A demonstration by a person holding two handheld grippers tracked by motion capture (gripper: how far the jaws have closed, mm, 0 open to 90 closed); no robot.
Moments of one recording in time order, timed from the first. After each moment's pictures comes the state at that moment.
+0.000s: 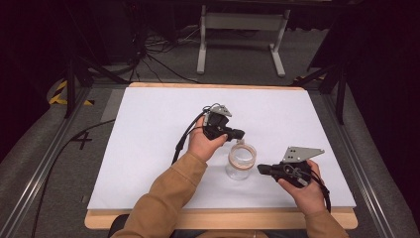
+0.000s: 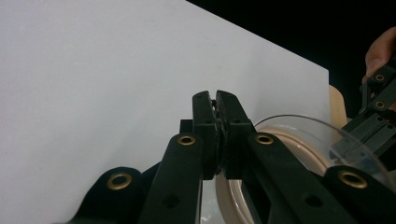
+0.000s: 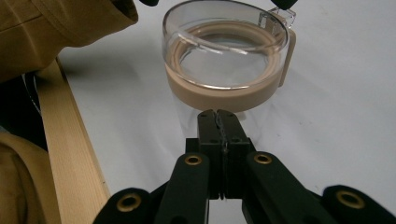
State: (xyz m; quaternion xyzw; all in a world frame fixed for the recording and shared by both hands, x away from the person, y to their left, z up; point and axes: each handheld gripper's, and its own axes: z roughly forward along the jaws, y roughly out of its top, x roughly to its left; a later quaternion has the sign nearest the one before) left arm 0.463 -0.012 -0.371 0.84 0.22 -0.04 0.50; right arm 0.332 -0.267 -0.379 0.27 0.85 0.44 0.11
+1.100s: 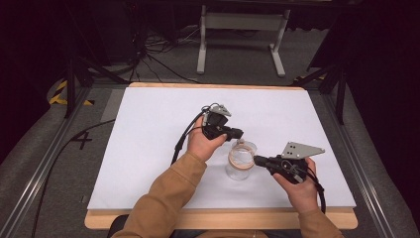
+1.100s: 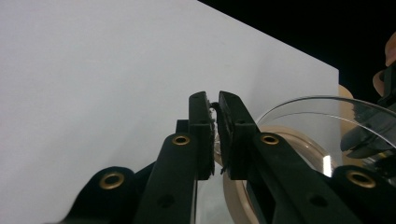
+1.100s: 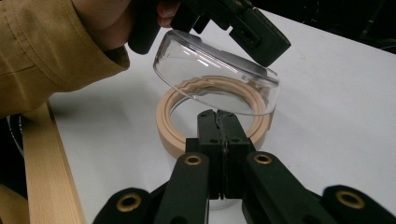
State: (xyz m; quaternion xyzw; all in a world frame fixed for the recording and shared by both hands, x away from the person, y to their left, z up) left arm 0.461 -0.009 -0.368 0.84 0.23 -0.03 0.49; right arm 0.337 -0.256 -0.372 0.27 0.82 0.49 0.15
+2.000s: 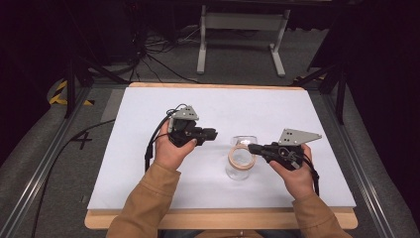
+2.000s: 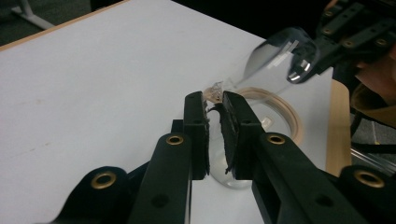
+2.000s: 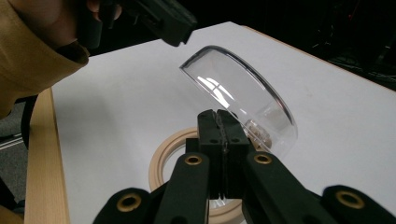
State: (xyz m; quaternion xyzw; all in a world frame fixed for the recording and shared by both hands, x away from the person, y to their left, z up) left arm 0.415 0.079 -0.336 0.83 0.23 0.03 0.51; right arm 0.364 -0.245 -0.350 0.23 0.81 0.52 0.15
